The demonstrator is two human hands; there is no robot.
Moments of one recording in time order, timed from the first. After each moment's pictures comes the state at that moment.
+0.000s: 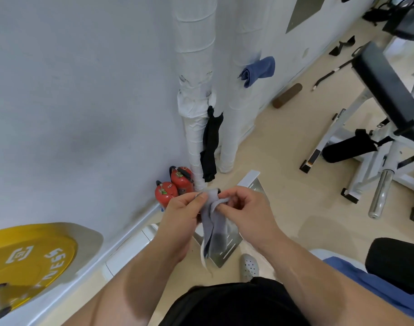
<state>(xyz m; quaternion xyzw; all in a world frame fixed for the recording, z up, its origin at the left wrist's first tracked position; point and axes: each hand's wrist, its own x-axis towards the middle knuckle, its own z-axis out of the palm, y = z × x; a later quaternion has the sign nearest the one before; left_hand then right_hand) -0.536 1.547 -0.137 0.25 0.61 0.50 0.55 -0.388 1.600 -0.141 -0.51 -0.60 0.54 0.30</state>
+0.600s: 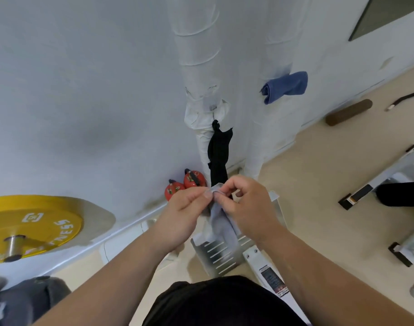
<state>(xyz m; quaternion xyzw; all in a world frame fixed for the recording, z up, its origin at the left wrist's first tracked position) -0.443 1.653 -0.108 0.39 0.68 0.46 0.41 -0.314 1.759 -0.135 -0.33 -0.77 0.46 0.29</state>
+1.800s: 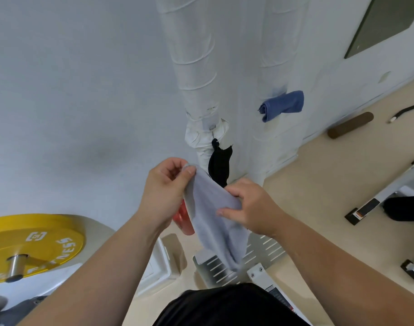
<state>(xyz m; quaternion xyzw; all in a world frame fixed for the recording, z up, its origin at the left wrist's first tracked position) -0.487 1.704 -0.085 0.29 0.70 0.60 0.26 -0.313 1.822 -0.137 -0.23 -0.85 0.44 0.15</state>
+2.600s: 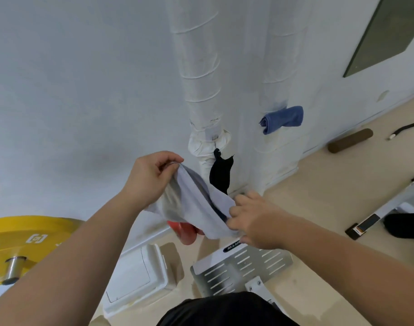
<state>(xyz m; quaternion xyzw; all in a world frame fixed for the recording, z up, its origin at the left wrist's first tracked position) -0.546 1.703 -0.069 0.47 0.78 0.40 0.09 -0.300 1.836 -0.126 0.02 -0.99 -0.04 -0.10</state>
